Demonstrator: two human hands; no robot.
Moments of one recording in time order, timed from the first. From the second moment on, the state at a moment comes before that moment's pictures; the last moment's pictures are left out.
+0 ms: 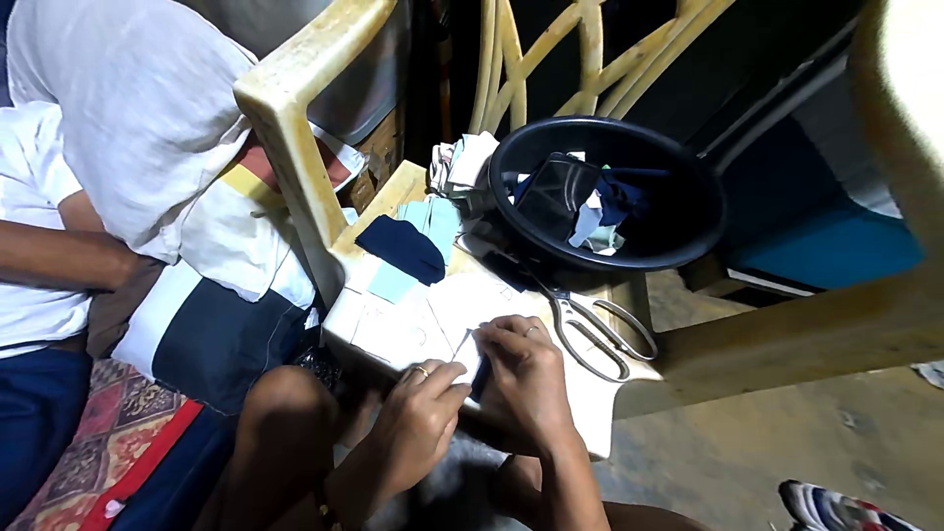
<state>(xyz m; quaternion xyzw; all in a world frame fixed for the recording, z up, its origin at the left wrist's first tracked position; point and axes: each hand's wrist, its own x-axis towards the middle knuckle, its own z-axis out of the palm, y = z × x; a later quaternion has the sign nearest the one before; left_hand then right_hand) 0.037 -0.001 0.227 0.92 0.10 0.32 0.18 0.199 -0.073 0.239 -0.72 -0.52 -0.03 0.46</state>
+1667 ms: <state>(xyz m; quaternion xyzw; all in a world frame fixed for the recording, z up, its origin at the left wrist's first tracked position) -0.083 -0.016 0.394 0.79 0.10 0.47 0.37 0.195 -0.086 0.251 -0.70 -0.59 0.05 0.39</state>
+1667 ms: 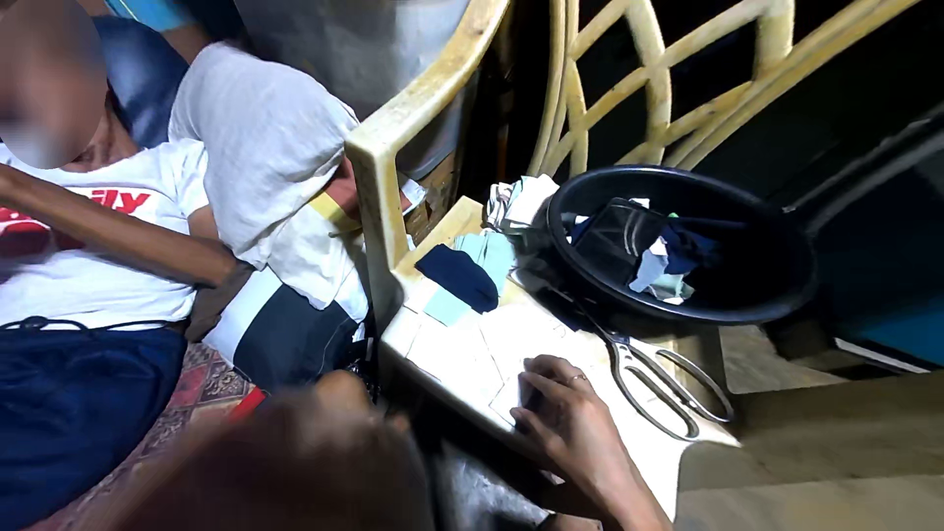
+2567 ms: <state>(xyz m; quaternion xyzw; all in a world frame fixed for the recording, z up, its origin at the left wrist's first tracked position) 0.089 0.141 0.294 0.92 0.20 0.19 0.26 0.197 -0.099 0.263 -0.71 -0.57 0.01 0.41</state>
